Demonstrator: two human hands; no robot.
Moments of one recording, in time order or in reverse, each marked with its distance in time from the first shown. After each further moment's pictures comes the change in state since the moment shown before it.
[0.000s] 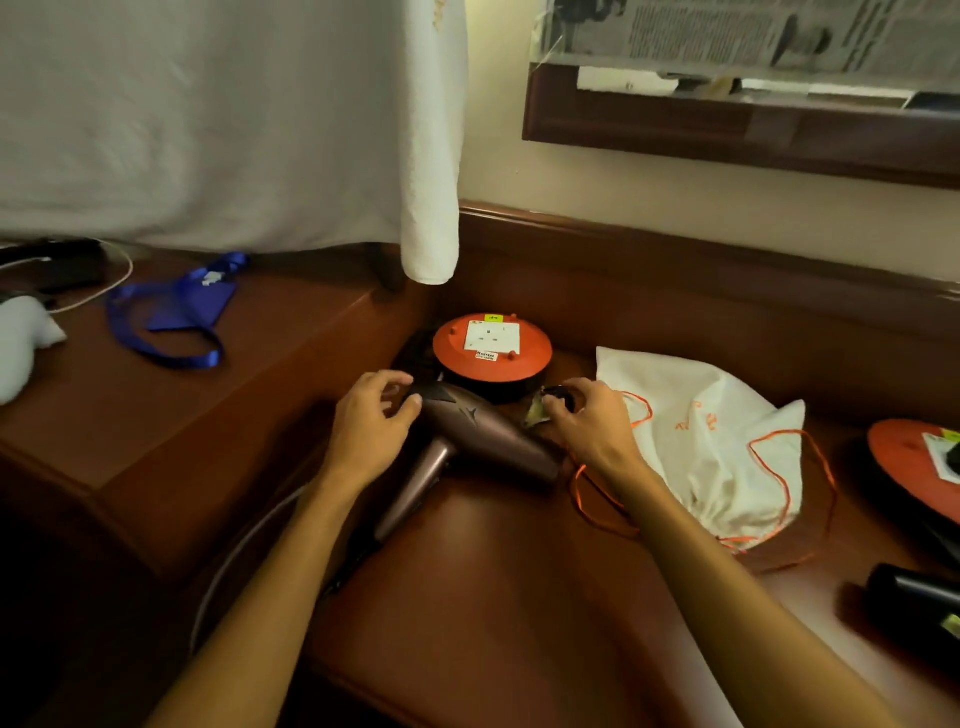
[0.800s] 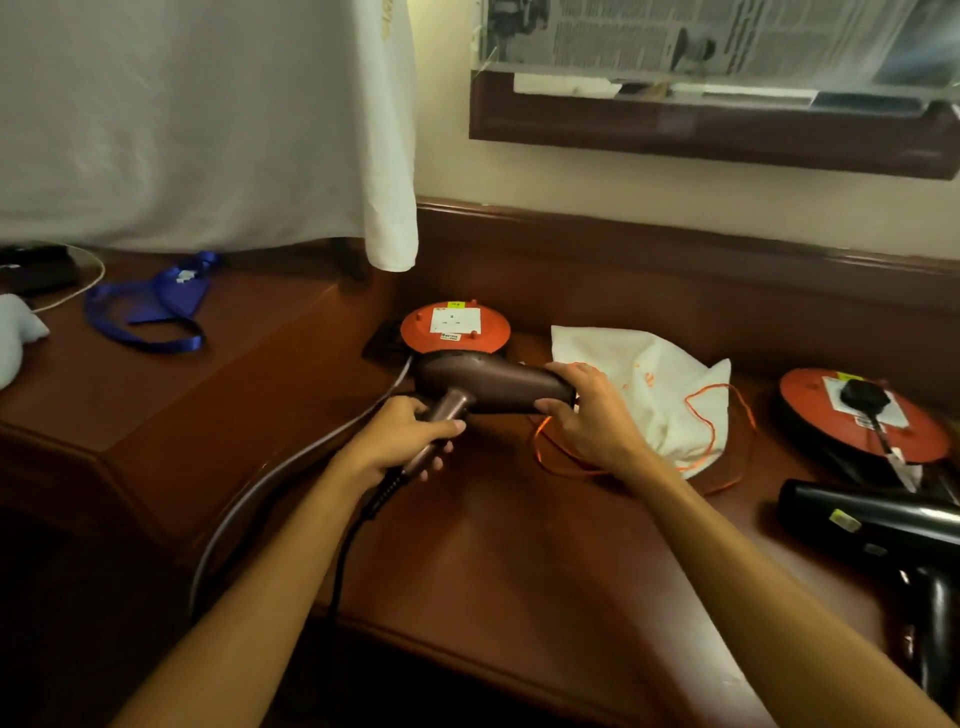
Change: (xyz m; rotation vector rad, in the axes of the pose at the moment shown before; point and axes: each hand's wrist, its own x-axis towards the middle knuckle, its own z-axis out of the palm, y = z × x) left_hand -0.054 0.047 0.019 -0.174 -0.504 -0.264; right_hand -0.065 0.027 -0.049 -0.060 -0.014 -0.256
